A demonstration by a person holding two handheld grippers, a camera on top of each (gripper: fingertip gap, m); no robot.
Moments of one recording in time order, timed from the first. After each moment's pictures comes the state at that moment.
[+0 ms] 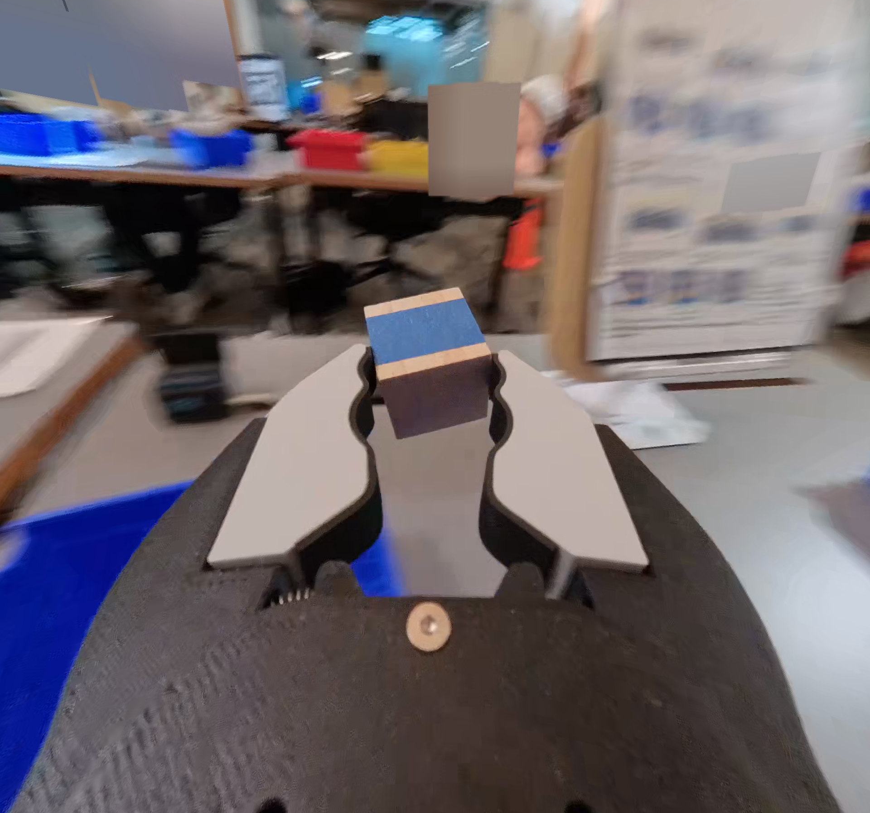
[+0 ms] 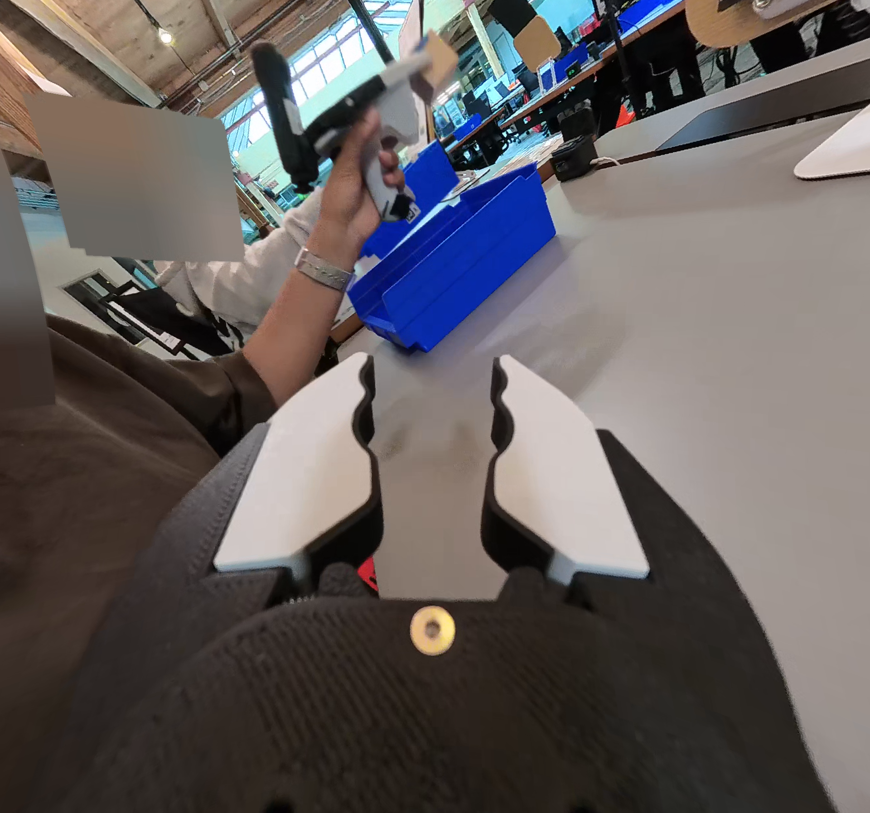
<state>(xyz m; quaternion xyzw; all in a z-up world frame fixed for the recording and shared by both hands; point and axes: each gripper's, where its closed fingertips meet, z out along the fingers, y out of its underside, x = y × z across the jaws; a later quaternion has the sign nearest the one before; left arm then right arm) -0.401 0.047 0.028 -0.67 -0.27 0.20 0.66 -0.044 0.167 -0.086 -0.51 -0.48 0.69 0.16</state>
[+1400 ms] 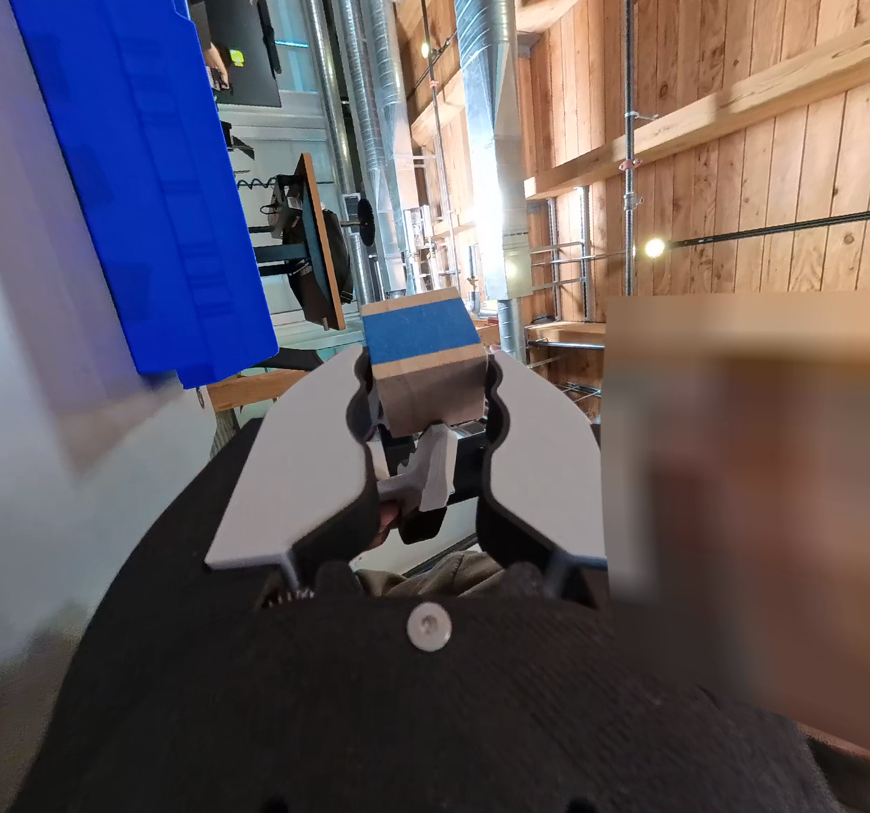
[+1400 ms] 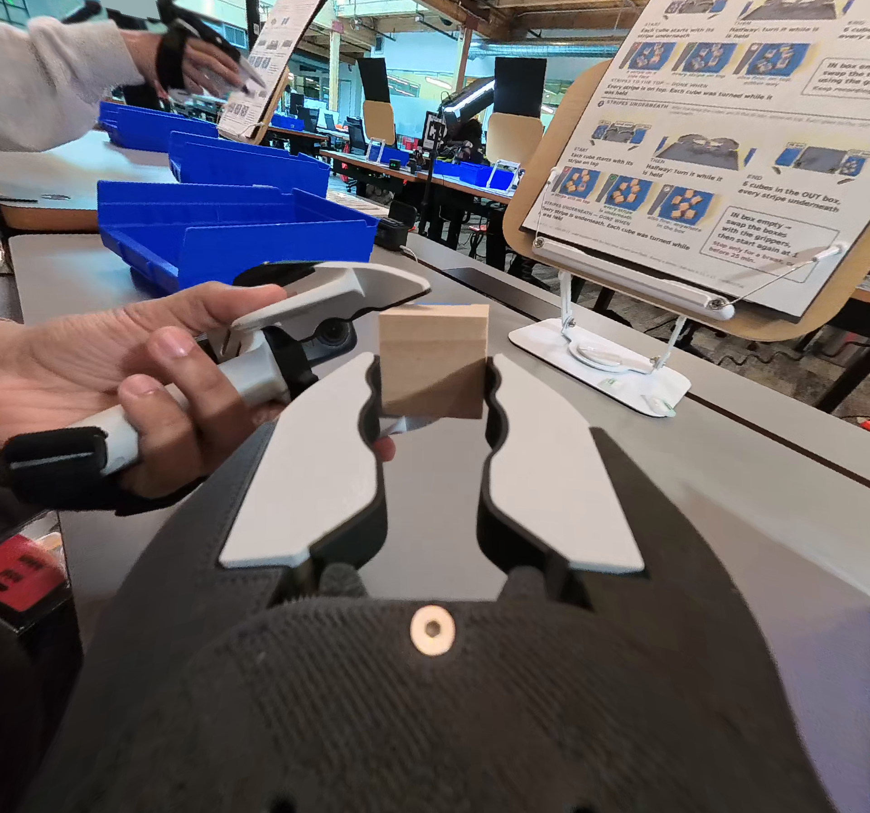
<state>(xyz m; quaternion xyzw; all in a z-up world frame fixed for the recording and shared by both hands) -0.026 0.209 -0.072 -0.42 -0.30 -0.71 0.49 -0.025 0.203 -0.076 -0.42 -0.57 0.49 0.52</state>
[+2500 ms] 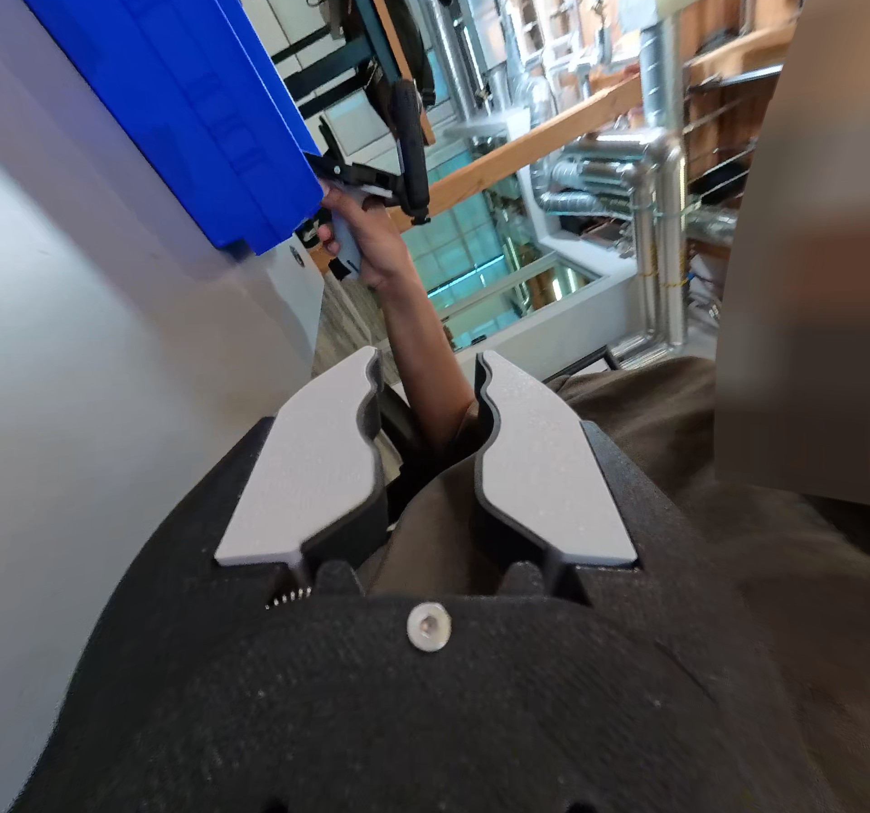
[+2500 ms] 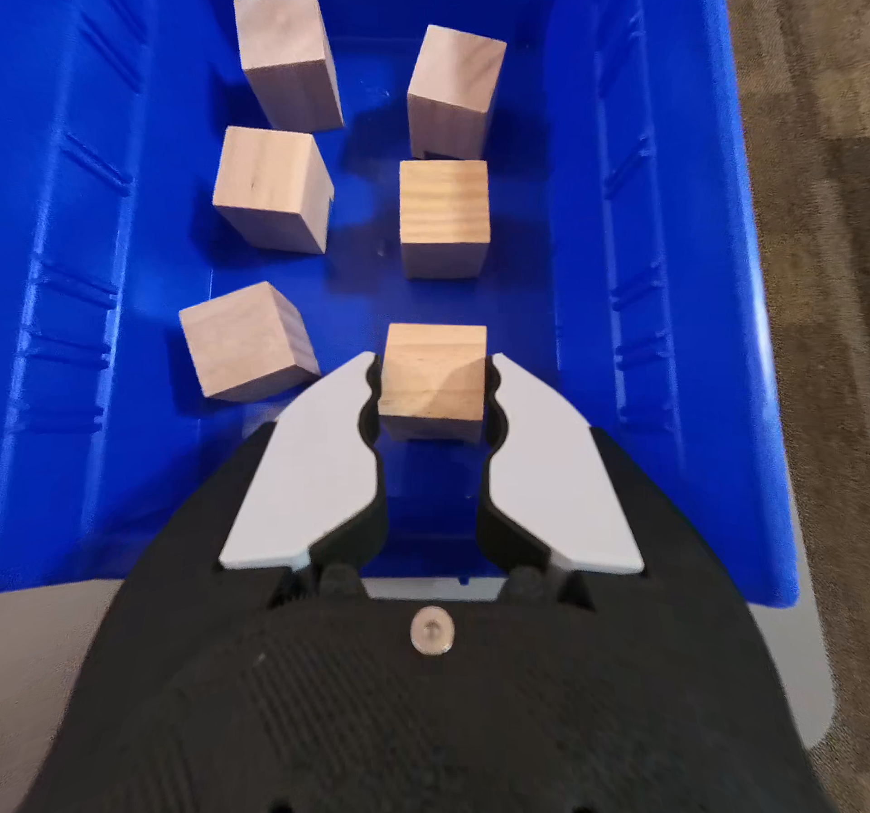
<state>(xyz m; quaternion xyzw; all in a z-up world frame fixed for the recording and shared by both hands) 0.032 0.173 -0.096 -0.63 -0.11 -0.63 0.45 0.156 0.502 -0.180 -0.86 -0.37 0.13 0.32</state>
